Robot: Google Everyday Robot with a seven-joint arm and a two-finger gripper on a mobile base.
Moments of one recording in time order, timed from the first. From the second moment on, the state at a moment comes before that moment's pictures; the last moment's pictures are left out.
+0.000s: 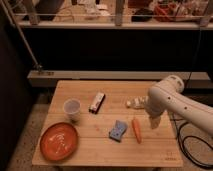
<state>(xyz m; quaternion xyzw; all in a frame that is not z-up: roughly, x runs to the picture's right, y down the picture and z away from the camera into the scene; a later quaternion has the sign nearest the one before) 0.233 0.143 0.729 -0.25 -0.04 -0.14 0.96</state>
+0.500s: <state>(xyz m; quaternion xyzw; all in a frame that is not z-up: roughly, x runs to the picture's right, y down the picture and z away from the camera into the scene) 0.225 0.150 0.743 -0.24 -0.05 -0.17 0.95</state>
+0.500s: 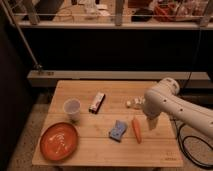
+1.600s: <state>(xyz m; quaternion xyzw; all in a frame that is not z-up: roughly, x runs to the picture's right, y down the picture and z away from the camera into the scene) 0.220 0.176 0.779 -0.24 -0.07 -0.23 0.94</state>
